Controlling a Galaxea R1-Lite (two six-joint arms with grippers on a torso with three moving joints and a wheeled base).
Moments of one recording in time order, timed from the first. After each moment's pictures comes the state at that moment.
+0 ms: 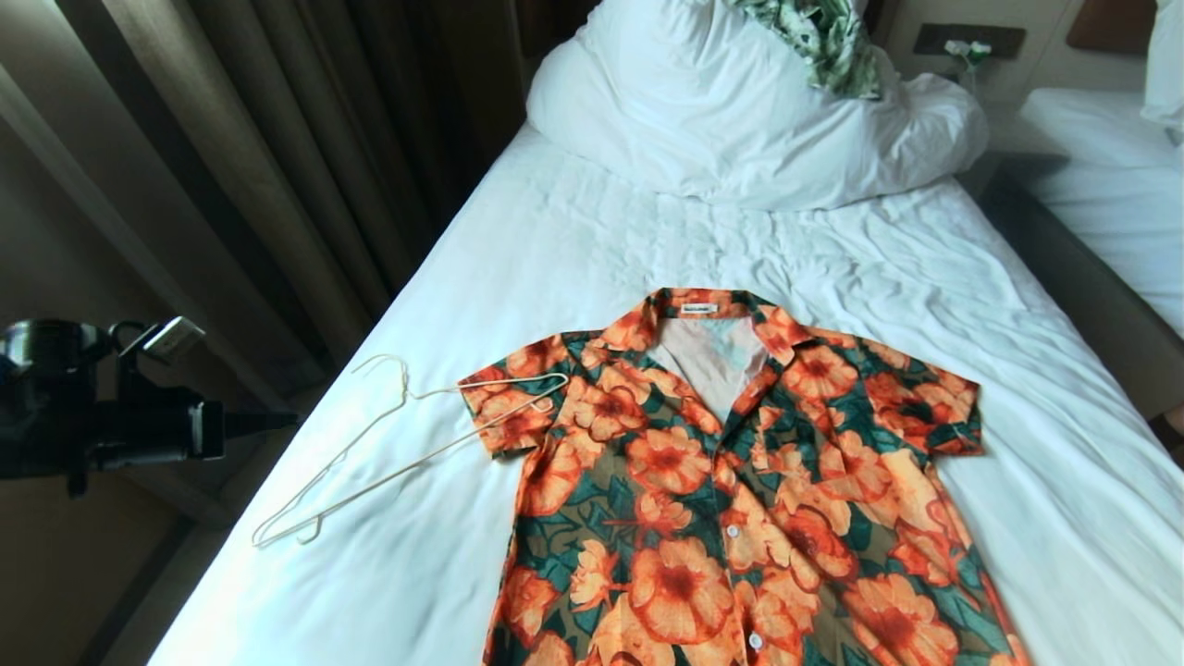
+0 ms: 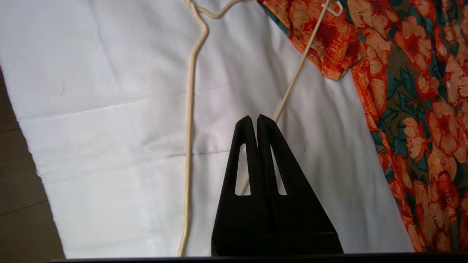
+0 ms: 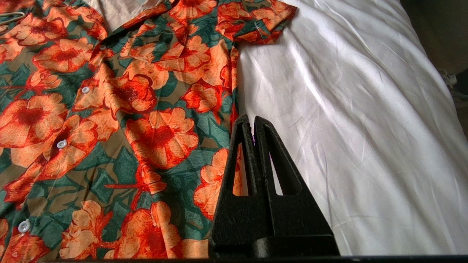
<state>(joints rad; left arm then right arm) 0.47 1.93 -1.19 0.18 -0.96 0.50 0.00 0.00 0.00 0.00 0.00 0.03</state>
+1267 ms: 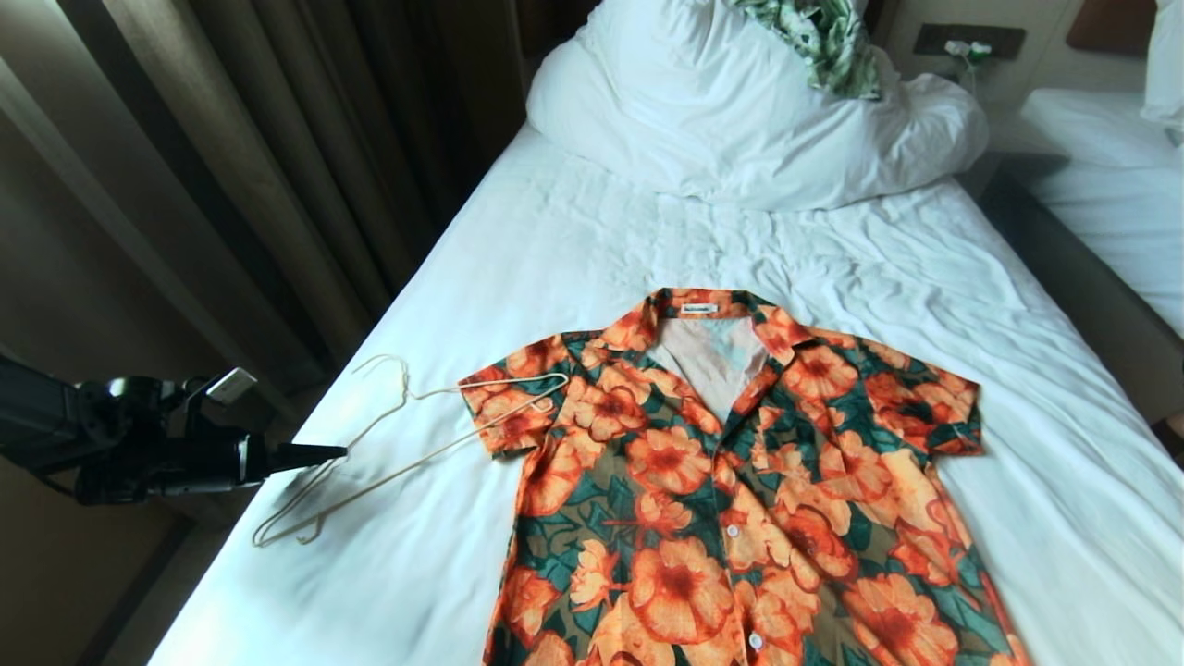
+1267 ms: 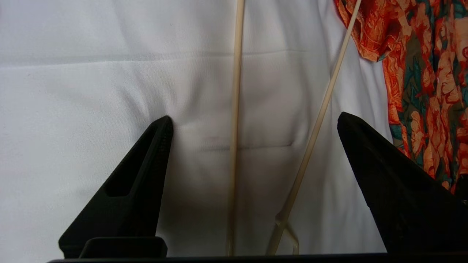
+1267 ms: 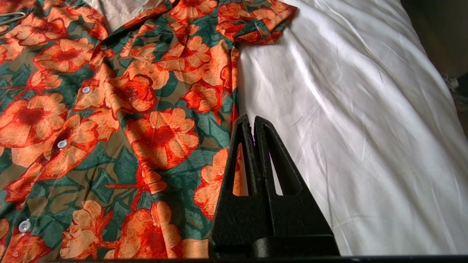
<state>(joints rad) 0.47 2.24 -1.38 0.33 -1.04 0.54 0.00 0.00 0.00 0.00 0.00 0.03</state>
